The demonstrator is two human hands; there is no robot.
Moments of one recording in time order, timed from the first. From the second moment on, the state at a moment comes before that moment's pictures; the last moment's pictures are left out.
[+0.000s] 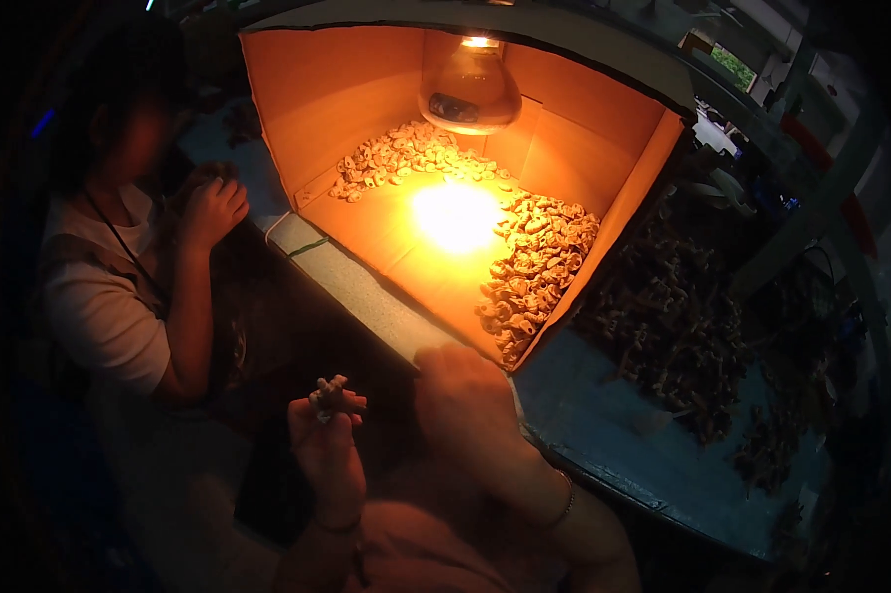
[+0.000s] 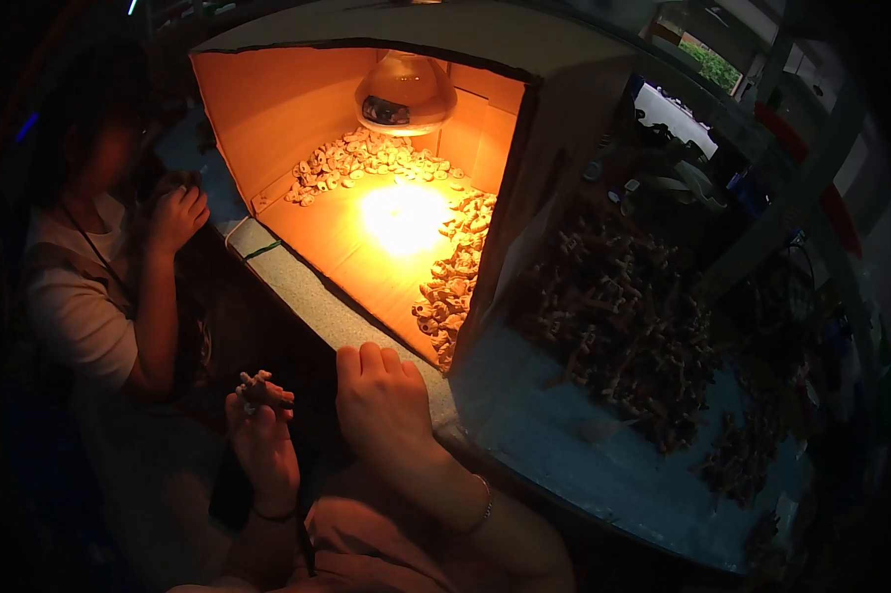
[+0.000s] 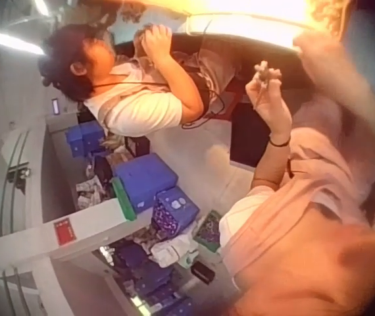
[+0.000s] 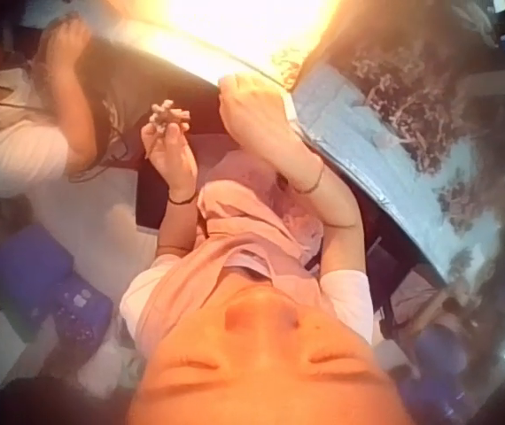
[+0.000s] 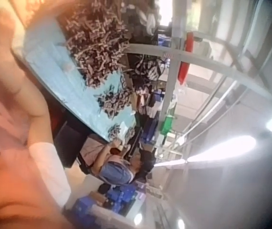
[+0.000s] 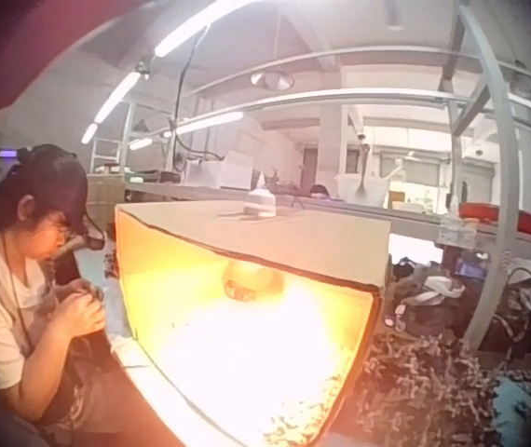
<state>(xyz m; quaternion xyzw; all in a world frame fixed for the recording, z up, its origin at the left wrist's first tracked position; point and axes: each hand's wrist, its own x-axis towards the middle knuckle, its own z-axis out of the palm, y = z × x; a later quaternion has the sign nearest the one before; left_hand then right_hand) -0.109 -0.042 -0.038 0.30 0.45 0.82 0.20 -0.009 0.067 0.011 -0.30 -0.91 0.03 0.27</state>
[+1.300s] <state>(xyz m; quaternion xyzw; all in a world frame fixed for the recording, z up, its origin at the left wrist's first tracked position) -0.043 -0.020 -0.035 0.37 0.23 0.67 0.61 0.107 0.066 0.021 -0.31 -0.71 0.47 0.43</state>
